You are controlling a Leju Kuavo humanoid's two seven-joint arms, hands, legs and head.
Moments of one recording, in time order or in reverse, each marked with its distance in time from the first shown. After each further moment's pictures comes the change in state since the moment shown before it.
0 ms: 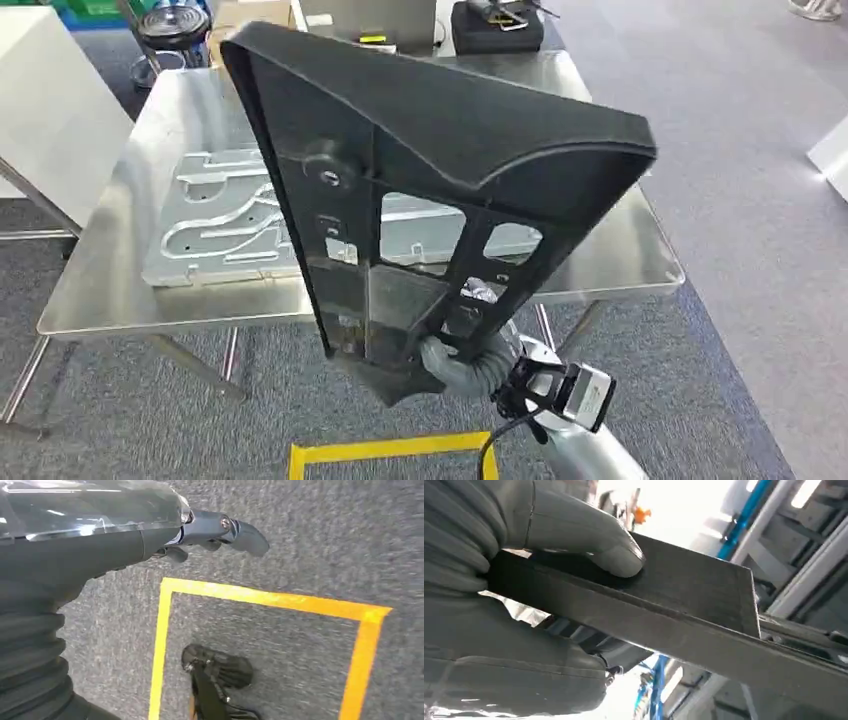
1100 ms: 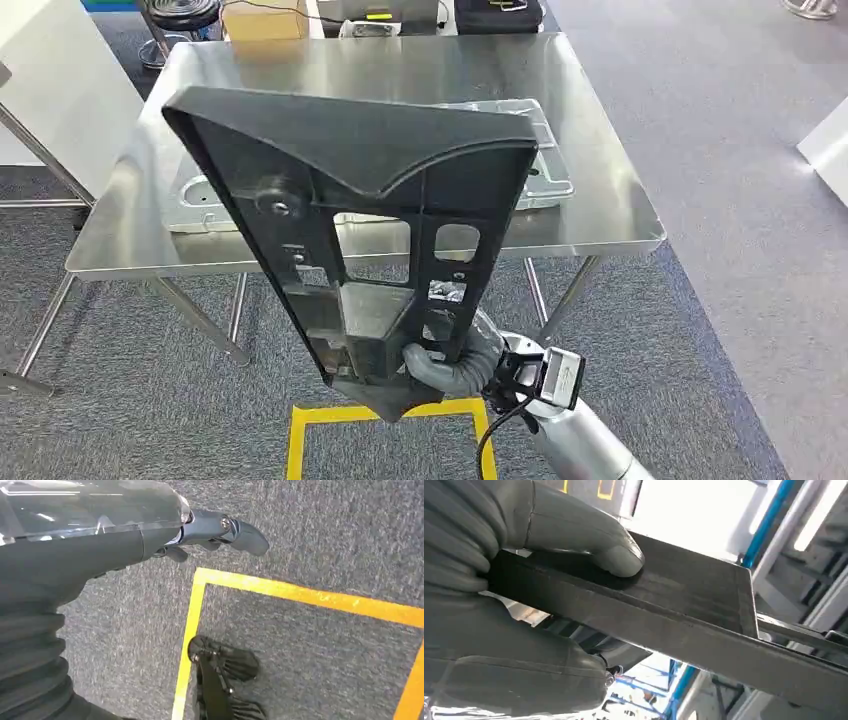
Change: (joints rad) left arm -0.007 -0.024 0.022 -0.002 0.022 0.005 0.023; right arm -0.049 -0.001 0.030 0.103 -0.021 0.092 0.000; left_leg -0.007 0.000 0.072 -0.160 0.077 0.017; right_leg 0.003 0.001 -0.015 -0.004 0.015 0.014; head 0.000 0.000
